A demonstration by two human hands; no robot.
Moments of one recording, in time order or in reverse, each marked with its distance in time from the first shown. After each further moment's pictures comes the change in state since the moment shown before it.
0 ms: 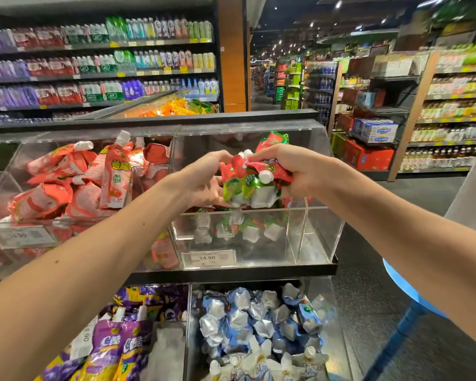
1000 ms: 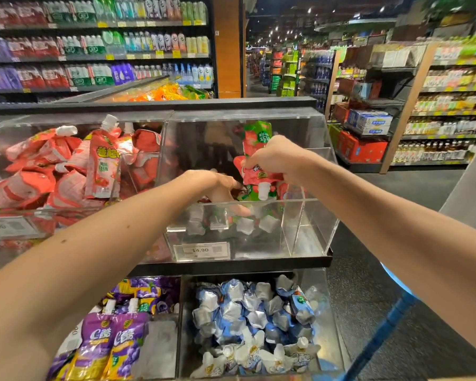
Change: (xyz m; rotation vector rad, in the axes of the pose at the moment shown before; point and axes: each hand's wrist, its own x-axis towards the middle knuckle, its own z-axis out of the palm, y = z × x) left_hand 0.052 -0.018 0.011 1.775 -0.189 -0.007; right_hand 0.018 0.004 0.007 -0.644 0.376 -0.191
